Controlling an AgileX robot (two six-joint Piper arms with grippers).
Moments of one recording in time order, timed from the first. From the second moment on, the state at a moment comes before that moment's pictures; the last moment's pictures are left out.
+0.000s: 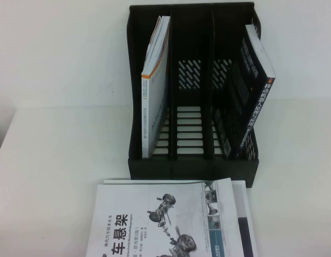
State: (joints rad) right arm -0.01 -0.01 0.02 0.06 0.42 0.14; left arm -0.02 -0.01 0.02 0.06 0.37 -0.34
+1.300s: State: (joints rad) right arm -0.01 -0.01 0.03 0.06 0.06 0.14; left arm -0.02 -0.01 0.02 0.06 -0.11 -0.34
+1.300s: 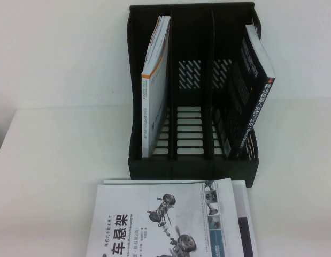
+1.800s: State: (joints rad) right arm -0.01 -0.01 0.03 0.09 -0.06 0.12; left arm -0.02 -0.01 0.02 0.04 -0.46 -0.30
